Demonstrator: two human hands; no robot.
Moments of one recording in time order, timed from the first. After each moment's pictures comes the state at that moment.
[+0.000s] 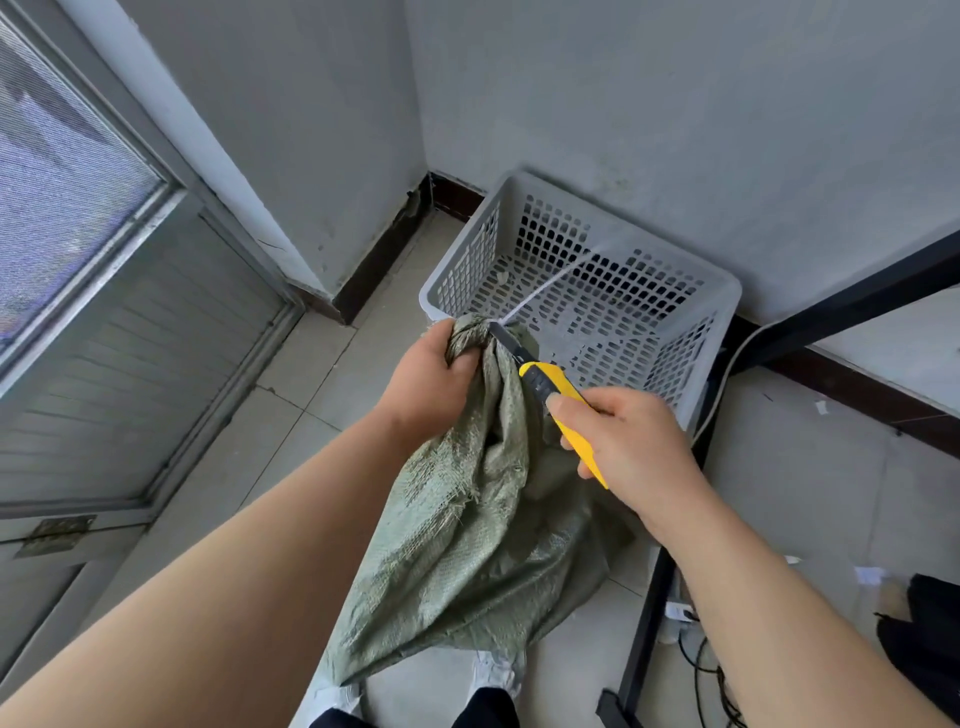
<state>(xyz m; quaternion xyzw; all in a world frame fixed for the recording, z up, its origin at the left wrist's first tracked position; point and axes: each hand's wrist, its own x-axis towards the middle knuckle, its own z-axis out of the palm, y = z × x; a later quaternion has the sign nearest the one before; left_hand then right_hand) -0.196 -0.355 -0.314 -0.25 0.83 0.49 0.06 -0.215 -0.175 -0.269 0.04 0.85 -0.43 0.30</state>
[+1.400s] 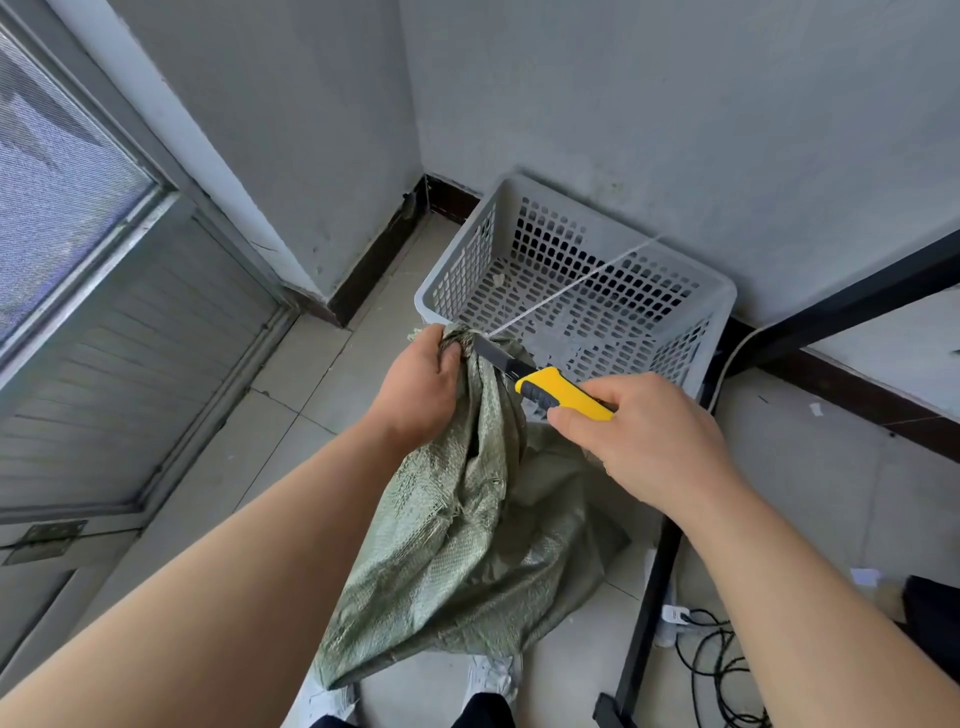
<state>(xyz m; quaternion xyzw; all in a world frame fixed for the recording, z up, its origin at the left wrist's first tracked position) -0.195 -0.357 -0.313 -0.24 0.85 0.46 0.07 -0.229 -0.166 -0.252 -0.14 0.94 -0.21 0.22</state>
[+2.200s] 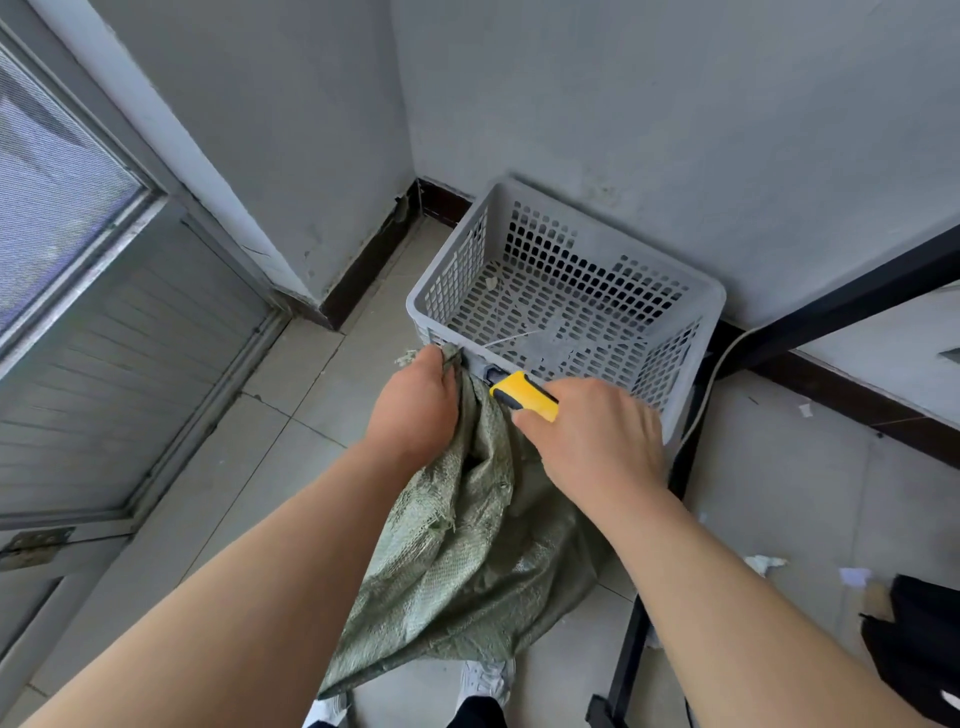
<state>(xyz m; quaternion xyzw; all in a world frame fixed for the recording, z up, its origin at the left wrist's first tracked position) -0.191 -0.347 -0.331 -0.26 0.90 0.34 0.10 -0.221 -0.192 -0.272 -0.14 0.97 -0.13 0.15</state>
